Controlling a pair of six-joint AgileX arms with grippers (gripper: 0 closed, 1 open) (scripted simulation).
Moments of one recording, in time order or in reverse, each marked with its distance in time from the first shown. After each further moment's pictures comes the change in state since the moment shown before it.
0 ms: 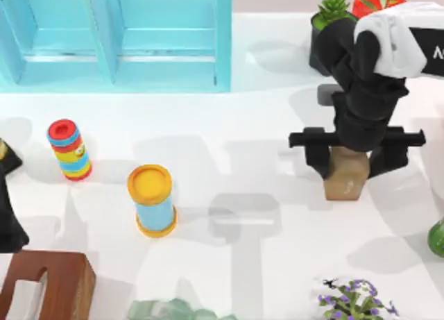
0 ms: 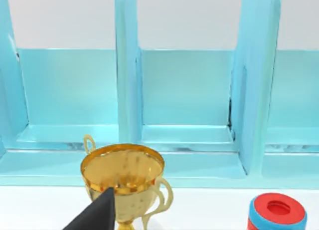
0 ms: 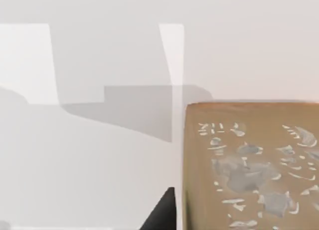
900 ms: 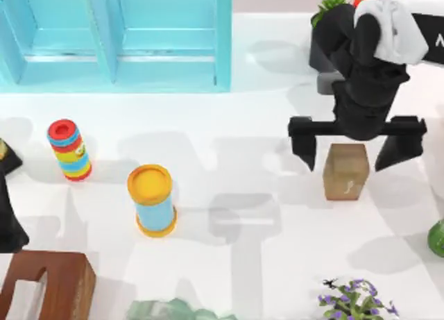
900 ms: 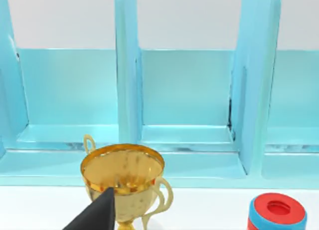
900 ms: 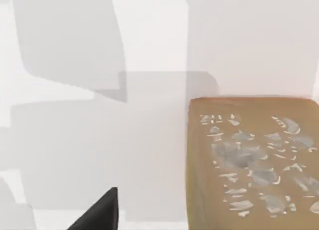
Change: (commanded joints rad) left arm 0.000 0.000 0.000 0.000 0.000 0.000; right arm -0.005 -0.002 0.072 -0.072 -0.001 0.003
